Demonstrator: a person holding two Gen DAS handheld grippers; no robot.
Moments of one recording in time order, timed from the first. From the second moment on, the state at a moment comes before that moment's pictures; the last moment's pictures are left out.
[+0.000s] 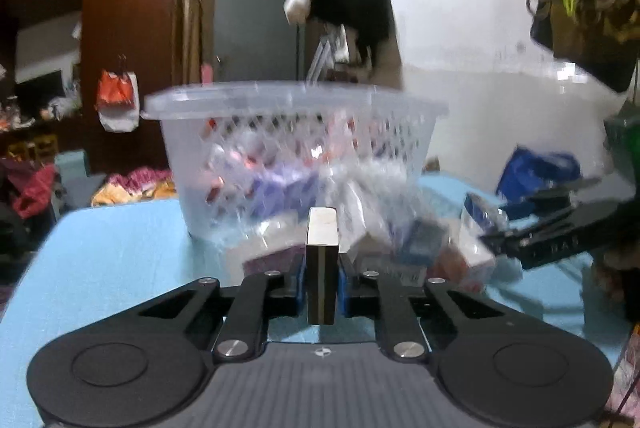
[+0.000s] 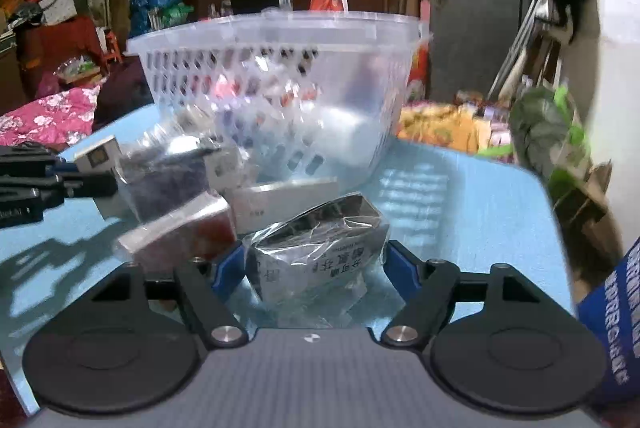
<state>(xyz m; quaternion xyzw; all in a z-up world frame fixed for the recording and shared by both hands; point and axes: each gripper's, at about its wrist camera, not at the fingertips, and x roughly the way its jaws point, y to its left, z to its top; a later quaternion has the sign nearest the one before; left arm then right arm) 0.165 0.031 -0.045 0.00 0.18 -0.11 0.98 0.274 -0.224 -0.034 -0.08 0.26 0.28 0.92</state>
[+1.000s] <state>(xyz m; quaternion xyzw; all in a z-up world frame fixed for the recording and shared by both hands) 0.137 0.062 -0.014 -0.10 0.09 -0.13 0.98 0.226 -0.240 0.003 -0.01 0.08 0.28 0.96</state>
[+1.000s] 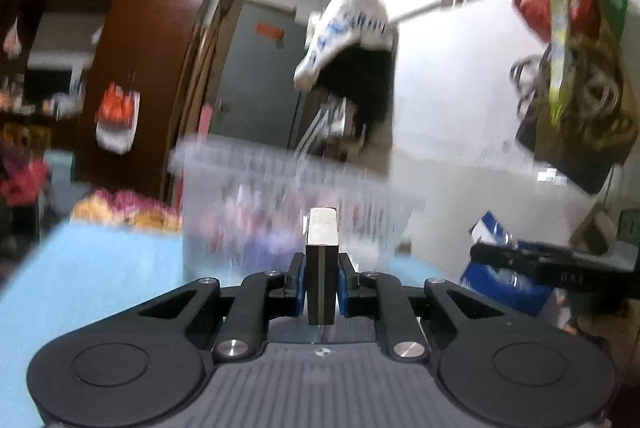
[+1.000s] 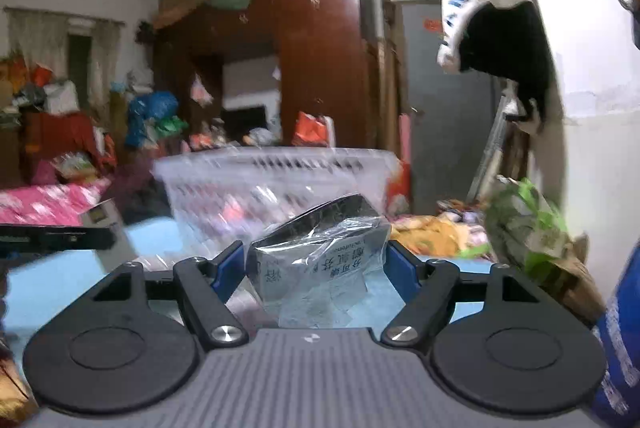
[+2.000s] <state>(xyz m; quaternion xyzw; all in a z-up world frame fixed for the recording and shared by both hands) 0.196 0.062 -0.020 -0.04 0.21 -0.10 0.97 0.252 -0.195 0.002 -0.01 0.21 0.35 0.91</state>
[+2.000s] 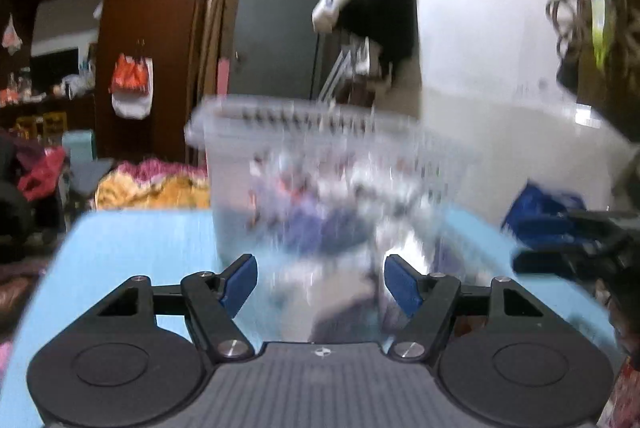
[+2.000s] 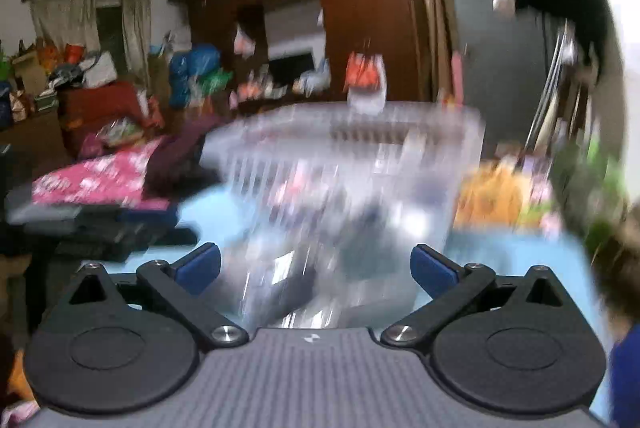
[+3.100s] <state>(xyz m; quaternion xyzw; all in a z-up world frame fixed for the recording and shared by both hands) 0.169 0.069 -0.052 -0.13 0.19 -0.13 0.96 0.239 -0.193 -0.031 0.00 0.21 0.33 0.92</state>
